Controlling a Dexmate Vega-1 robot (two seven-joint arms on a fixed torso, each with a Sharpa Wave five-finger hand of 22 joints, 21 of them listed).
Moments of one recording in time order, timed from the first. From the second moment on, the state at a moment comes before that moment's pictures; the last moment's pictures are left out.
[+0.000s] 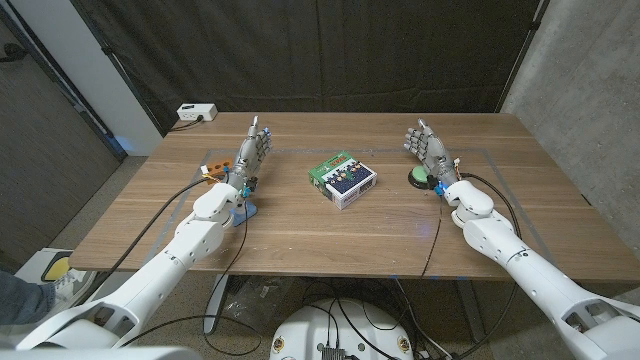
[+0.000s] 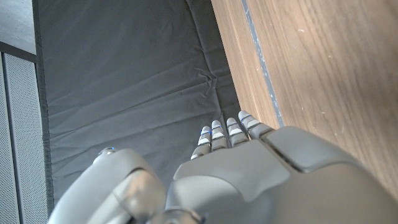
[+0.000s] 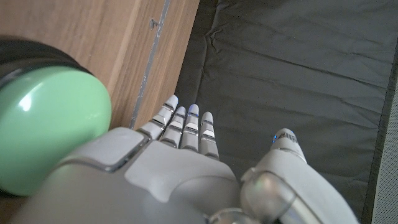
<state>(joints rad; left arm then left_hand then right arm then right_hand) 0.85 0.52 0.37 -1.33 -0.64 -0.28 -0.01 0.32 -0.07 -0.08 0.14 0.31 0.02 0.05 0.19 0.18 0.05 0.01 0.19 0.21 -0.01 0.01 0.18 0.18 0.00 -0.01 0.20 0.18 -0.86 -0.51 -0.37 -1.32 0.65 0.29 0.03 0.26 -0.02 0.24 -0.10 0.18 0.23 0.06 0.18 0.19 0.26 0.08 0.20 0.18 0.13 0.02 0.19 0.18 0.09 -0.04 0.50 0.17</state>
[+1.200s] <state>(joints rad) 0.99 0.65 0.33 -1.54 -0.62 -0.29 -0.02 0.37 -0.03 -0.08 0.12 0.33 0.10 0.07 0.21 0.18 0.15 0.02 0.22 0.19 0.10 0.02 0.21 0.18 0.10 0.00 0.22 0.18 -1.03 -0.60 -0.33 -1.54 0.46 0.37 -0.16 0.26 -0.02 0.23 -0.10 0.18 0.28 0.01 0.20 0.19 0.32 0.02 0.21 0.18 0.22 -0.04 0.20 0.18 0.19 -0.04 0.50 0.17</state>
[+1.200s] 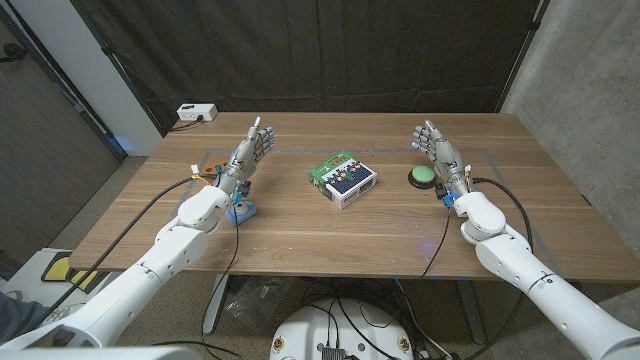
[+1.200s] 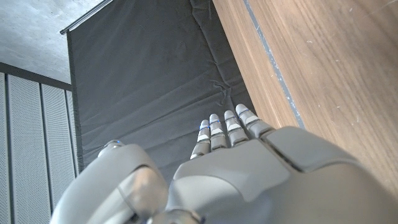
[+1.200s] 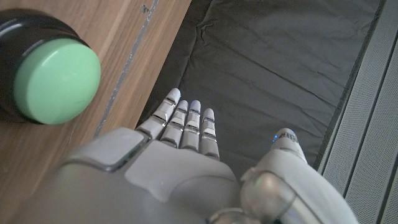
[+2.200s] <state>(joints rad) 1.07 0.68 0.30 -1.61 -0.59 -0.35 -0.01 0.39 -0.01 -0.08 0.12 0.33 0.12 0.07 0.21 0.18 0.17 0.02 0.22 0.19 0.11 0.02 0.21 0.18 0.10 0.01 0.22 0.18 -1.12 -0.64 -0.30 -1.66 0.15 0.31 -0.40 0.26 -0.02 0.23 -0.10 0.19 0.31 -0.02 0.21 0.19 0.35 -0.01 0.22 0.18 0.24 -0.04 0.20 0.18 0.21 -0.04 0.48 0.17</state>
